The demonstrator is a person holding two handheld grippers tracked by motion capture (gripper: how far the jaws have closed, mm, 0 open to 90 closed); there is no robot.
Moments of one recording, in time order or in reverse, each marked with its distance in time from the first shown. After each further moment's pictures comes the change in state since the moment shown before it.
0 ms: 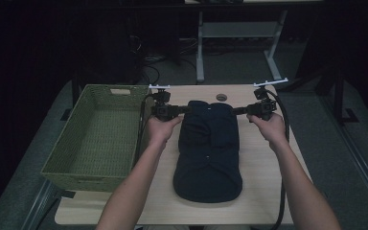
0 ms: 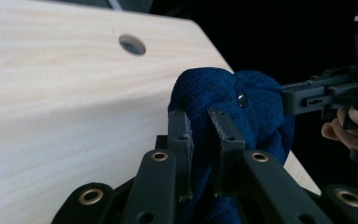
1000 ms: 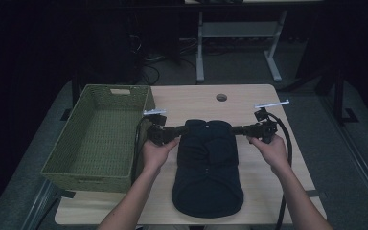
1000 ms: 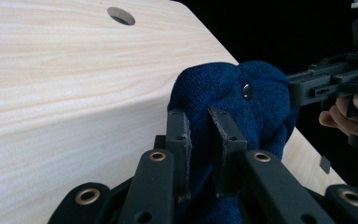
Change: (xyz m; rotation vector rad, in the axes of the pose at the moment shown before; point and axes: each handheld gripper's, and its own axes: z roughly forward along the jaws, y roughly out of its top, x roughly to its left) left arm -0.005 -0.072 -0.021 -0.016 -0.023 0.063; right arm 0.016 -0.062 0.001 -0.020 0.064 -0.073
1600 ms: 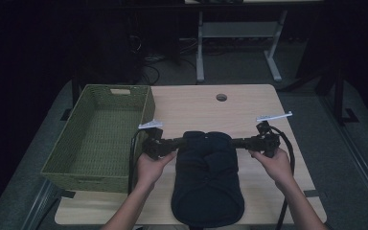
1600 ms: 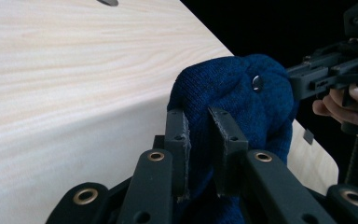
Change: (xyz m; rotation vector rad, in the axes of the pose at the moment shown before) left arm -0.014 -0.033 -0.024 0.015 -0.043 0.021; right arm 0.023 -0.032 -0.009 0.012 0.054 -0.031
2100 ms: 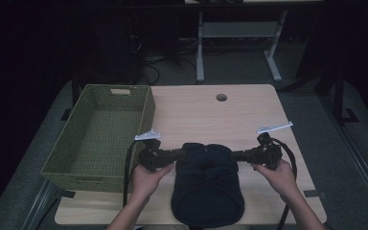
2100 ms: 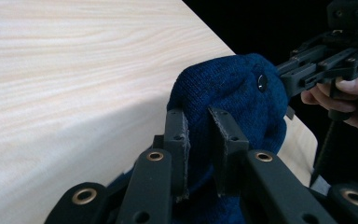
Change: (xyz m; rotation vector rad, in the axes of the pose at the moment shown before) left arm -0.018 -0.020 -0.017 0.042 -0.029 0.027; right arm 0.017 -0.026 -0.004 0.054 0.048 -0.018
